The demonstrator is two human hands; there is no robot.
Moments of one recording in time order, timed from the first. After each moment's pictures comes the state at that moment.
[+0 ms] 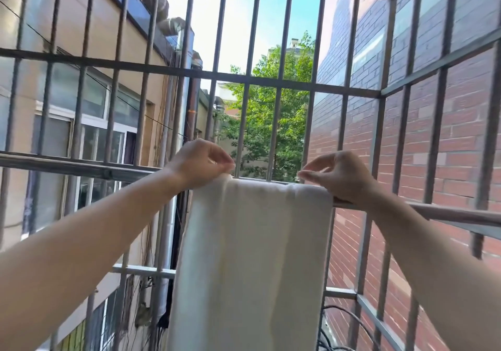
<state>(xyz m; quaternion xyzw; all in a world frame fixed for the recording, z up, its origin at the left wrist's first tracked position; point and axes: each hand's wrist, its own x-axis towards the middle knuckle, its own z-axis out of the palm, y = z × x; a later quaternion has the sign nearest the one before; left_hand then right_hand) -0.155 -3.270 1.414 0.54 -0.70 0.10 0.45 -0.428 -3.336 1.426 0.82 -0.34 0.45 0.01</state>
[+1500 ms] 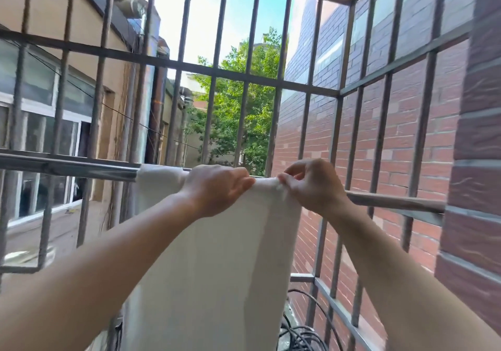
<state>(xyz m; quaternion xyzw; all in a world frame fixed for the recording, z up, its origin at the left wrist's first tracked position) -0.243 -3.287 1.379 0.52 -0.73 0.32 0.30 -0.444 -3.304 1.401 0.77 -0.40 0.48 0.10</state>
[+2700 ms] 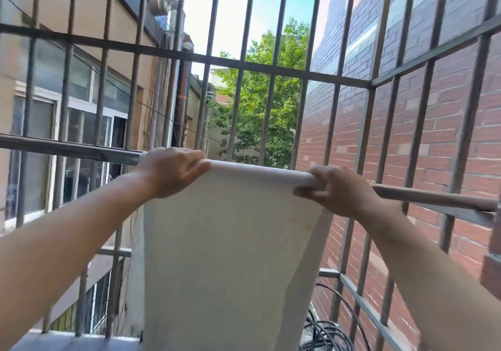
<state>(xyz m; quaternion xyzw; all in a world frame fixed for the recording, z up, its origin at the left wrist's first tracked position) -0.119 -3.262 1.372 0.56 -0.70 0.32 0.29 -0.448 -3.321 1.390 0.85 -0.40 0.29 0.19</state>
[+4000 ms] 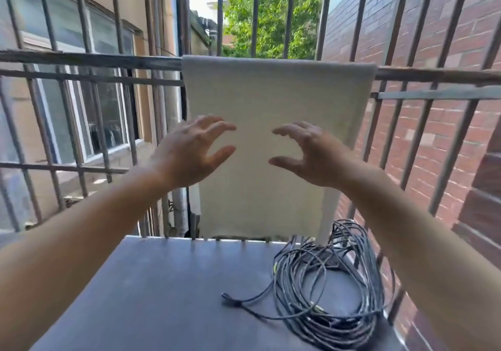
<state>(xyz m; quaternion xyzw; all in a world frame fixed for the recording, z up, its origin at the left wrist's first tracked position) -0.140 -3.136 1.245 0.57 -0.74 0.24 0.27 -0.376 -3.194 1.261 0.89 -0.34 0.30 0.09</state>
